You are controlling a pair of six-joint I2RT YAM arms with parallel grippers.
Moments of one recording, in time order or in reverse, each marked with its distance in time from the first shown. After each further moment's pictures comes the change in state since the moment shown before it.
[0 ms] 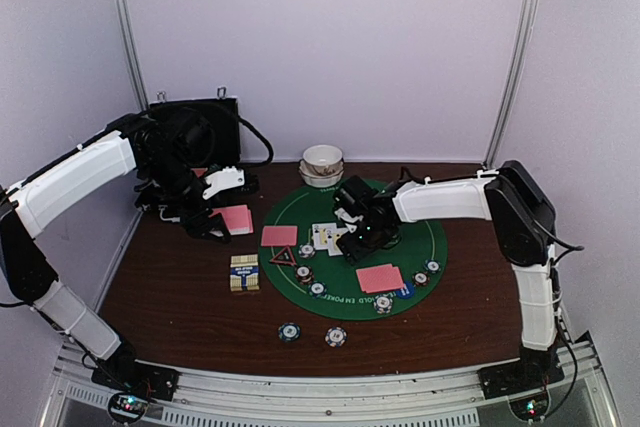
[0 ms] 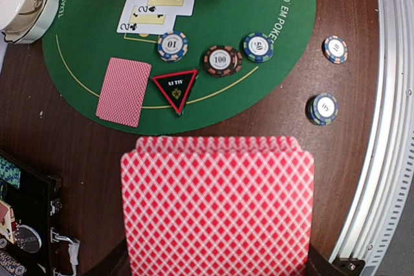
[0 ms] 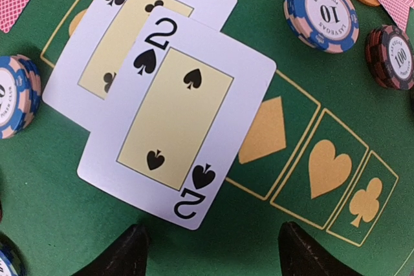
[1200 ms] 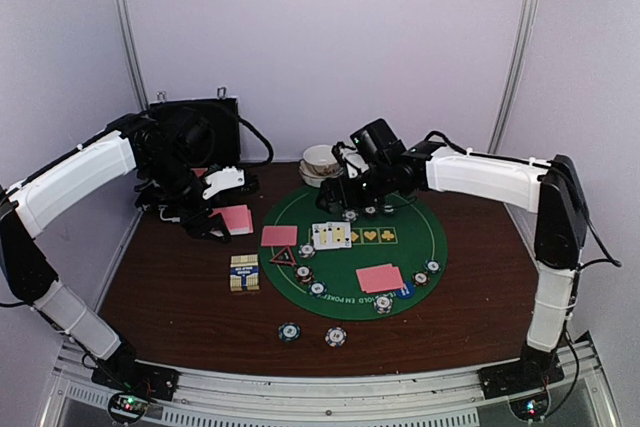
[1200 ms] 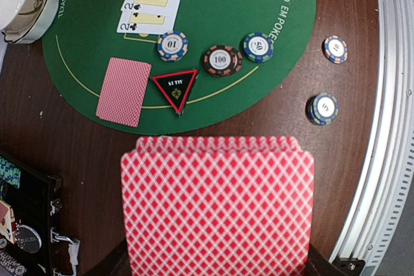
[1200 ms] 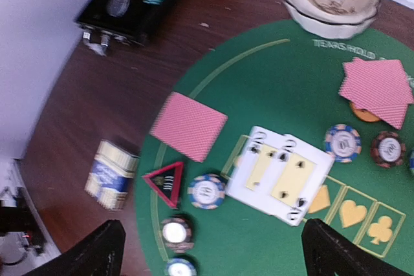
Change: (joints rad) left arm 0.000 0.000 0.000 0.000 0.000 0.000; right arm -0.035 -0.179 0.092 0.096 -0.266 0.188
